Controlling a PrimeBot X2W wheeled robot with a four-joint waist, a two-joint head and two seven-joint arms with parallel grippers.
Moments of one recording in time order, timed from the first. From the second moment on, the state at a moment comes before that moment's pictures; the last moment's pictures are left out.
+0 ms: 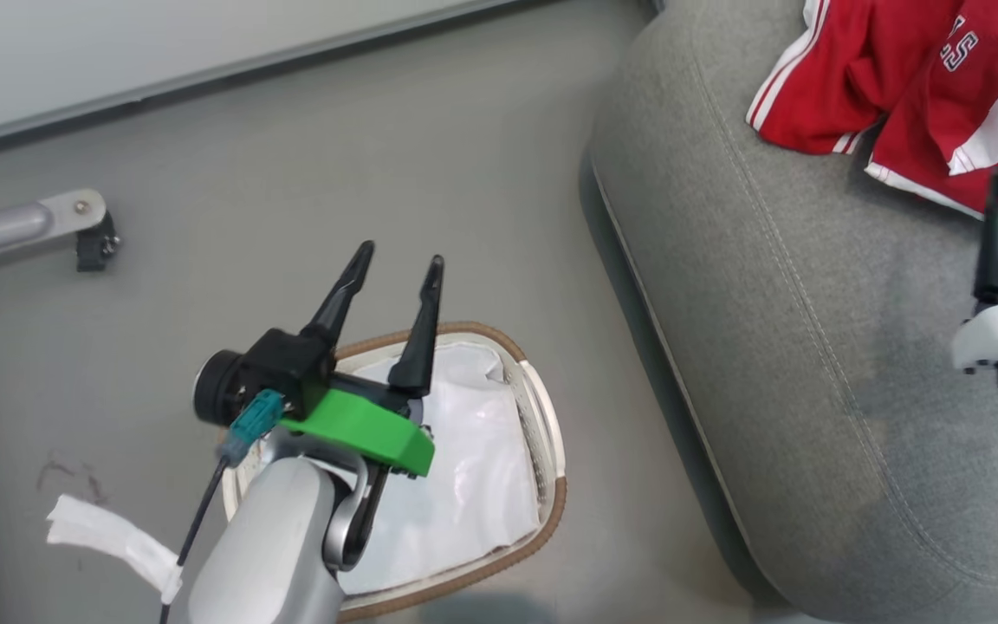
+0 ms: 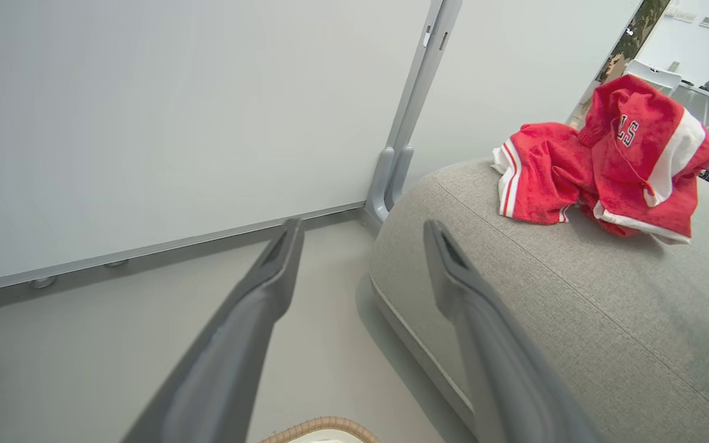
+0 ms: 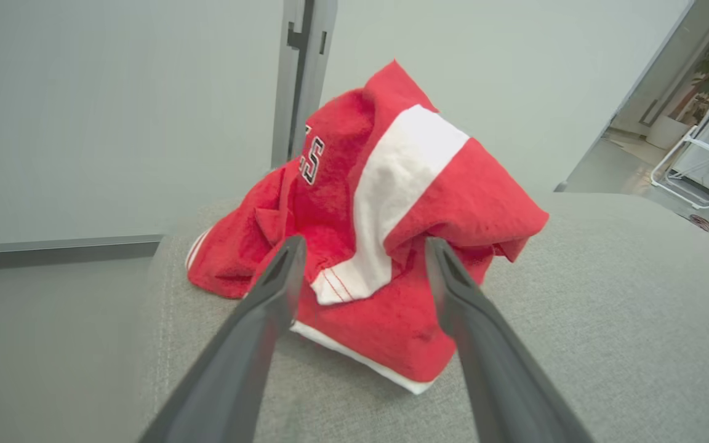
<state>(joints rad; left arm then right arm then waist) -0.39 0.05 -0.39 0.32 -0.33 -0.13 -0.26 -0.47 -0.21 -0.28 0.40 0.01 0.13 -0.26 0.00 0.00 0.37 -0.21</state>
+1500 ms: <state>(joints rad) -0.04 0.05 -0.10 0.36 -0.31 -0.08 -0.26 -0.21 -0.05 -0.01 0.38 0.08 0.13 -0.26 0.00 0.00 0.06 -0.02</state>
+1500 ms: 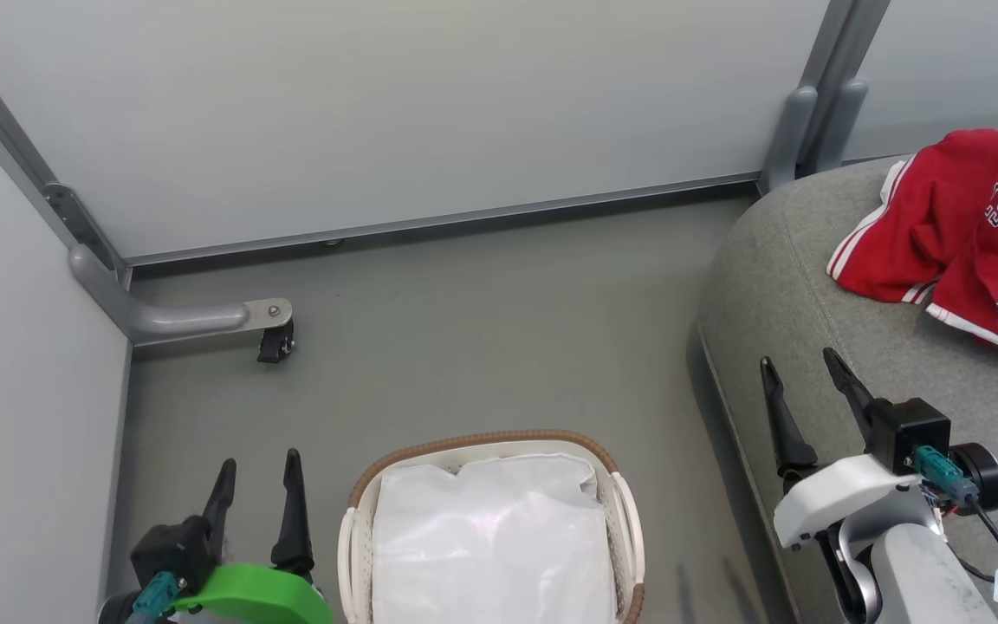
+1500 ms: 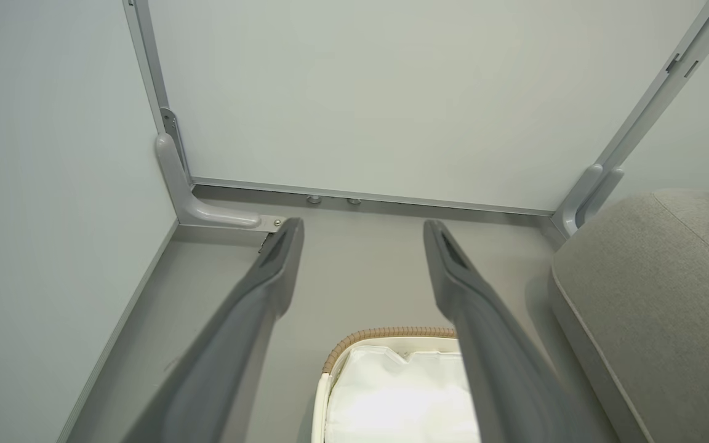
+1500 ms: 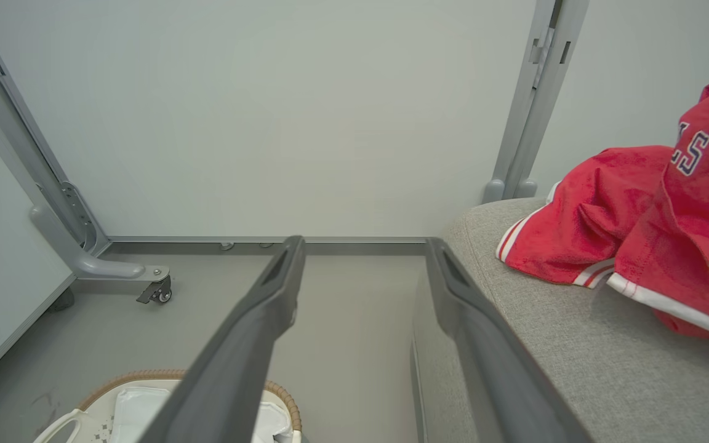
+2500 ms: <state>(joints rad) -0.03 0.05 -0.04 0.37 -0.71 -0.10 -0.15 -0.16 -0.04 -0.04 0.38 0.55 0.13 -0.15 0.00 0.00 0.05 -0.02</state>
